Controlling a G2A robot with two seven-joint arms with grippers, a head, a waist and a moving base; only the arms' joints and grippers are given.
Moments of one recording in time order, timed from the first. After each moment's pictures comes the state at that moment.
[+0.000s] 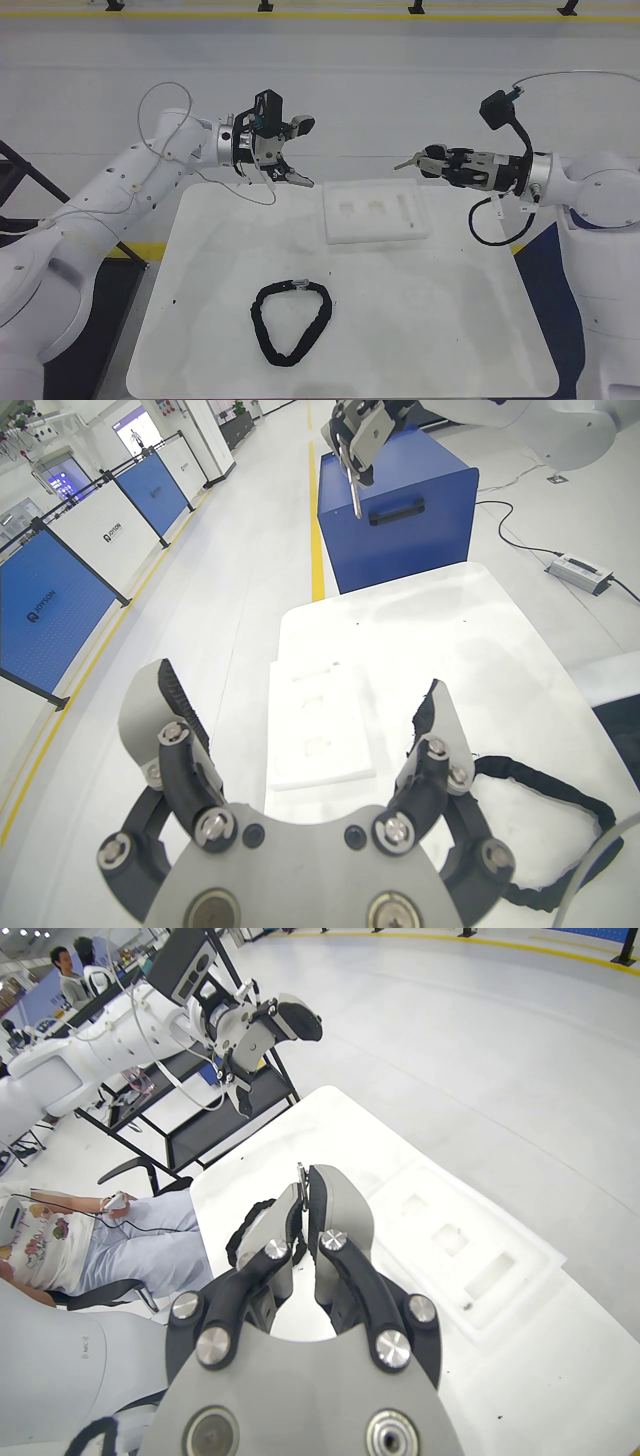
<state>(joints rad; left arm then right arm) 0.08 -1.04 -0.17 -0.87 1.09 -1.01 0.66 -0.79 -1.06 1.45 -1.56 -0.04 -0.47 1.24</state>
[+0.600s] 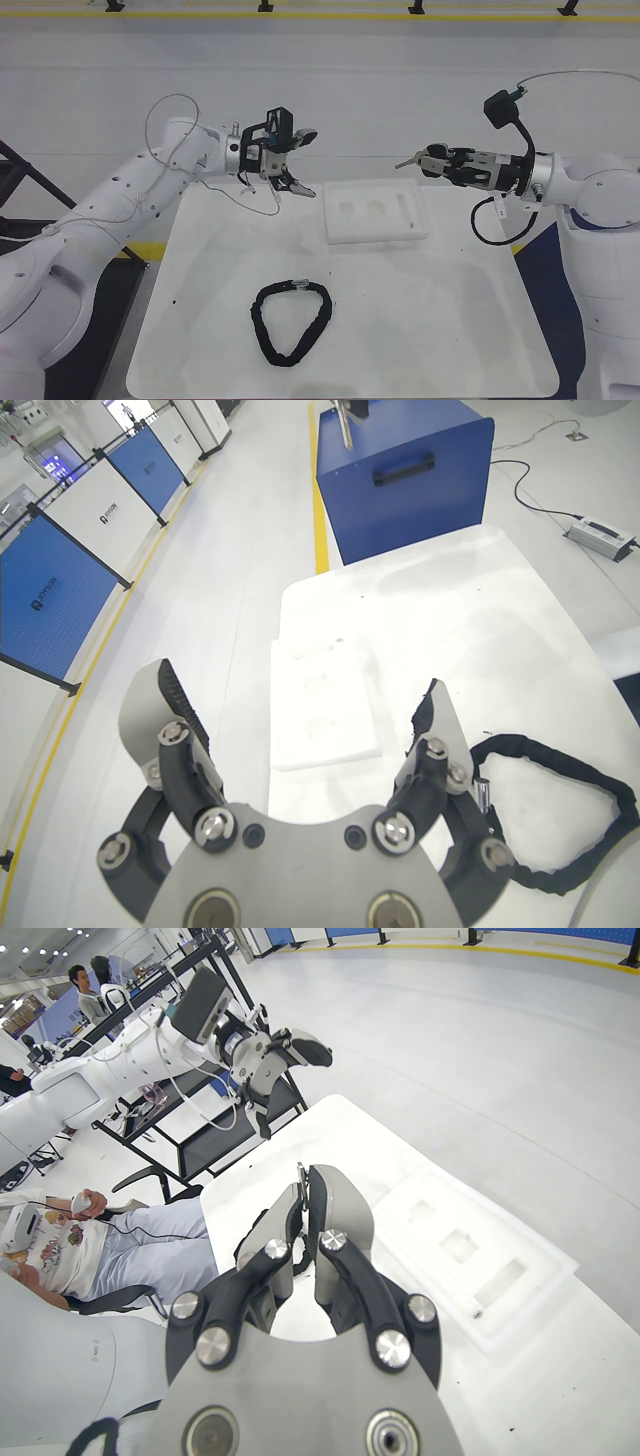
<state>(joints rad) 0.14 -1.02 -0.20 -0.93 1.14 -0.96 0.54 -0.79 -1.06 1.45 -1.56 -0.03 -0.47 1.24</state>
